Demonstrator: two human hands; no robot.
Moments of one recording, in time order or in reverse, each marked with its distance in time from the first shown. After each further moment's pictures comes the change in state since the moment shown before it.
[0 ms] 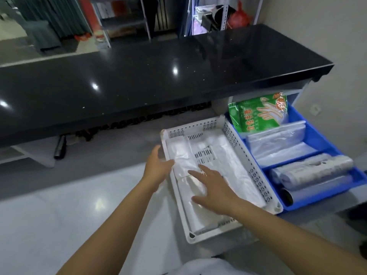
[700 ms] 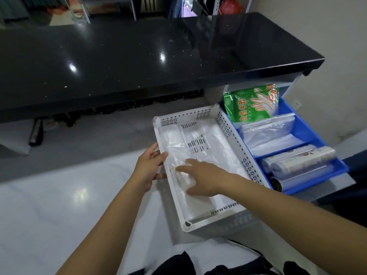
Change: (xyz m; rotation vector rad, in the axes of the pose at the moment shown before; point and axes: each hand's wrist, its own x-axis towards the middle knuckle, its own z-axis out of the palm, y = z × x) left_hand -0.009 -0.030 -0.003 -0.465 -0.226 -0.108; right_hand 0.014 -0.032 -0.024 -0.392 -0.302 -0.052
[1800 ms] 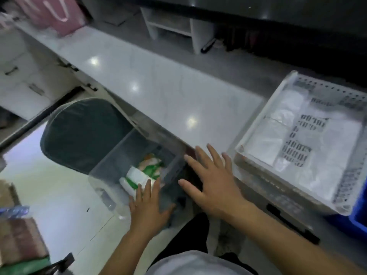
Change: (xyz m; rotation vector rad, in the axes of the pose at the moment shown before) left_hand -0.362 -0.235 0.082 0.974 0.872 -0.544; right_hand -0.149 -0.058 0.116 0.010 0.069 -0.833
